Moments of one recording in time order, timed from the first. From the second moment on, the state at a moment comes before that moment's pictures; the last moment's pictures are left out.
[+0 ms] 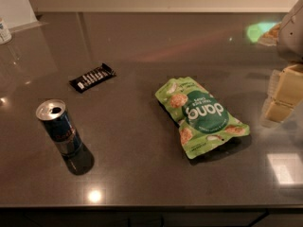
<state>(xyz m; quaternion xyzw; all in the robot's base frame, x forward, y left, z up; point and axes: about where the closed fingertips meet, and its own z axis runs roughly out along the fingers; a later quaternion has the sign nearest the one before) 0.438 -0.217 0.976 -0.60 0.78 -0.03 0.16</state>
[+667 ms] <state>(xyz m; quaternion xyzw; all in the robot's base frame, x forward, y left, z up) 0.439 -0.210 0.977 -0.61 0.78 -0.02 0.17</state>
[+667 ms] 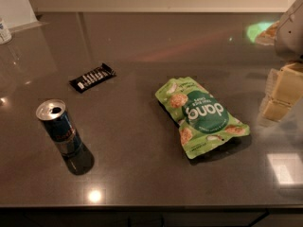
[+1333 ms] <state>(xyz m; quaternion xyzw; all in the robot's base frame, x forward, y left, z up) 0.452 -0.143 0.949 -0.64 0.73 0.05 0.22</state>
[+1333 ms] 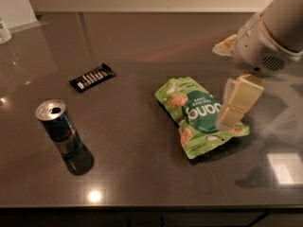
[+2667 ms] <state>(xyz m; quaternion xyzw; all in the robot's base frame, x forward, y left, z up) 0.442 0.034 0.913 -0.68 0.62 0.24 0.29</state>
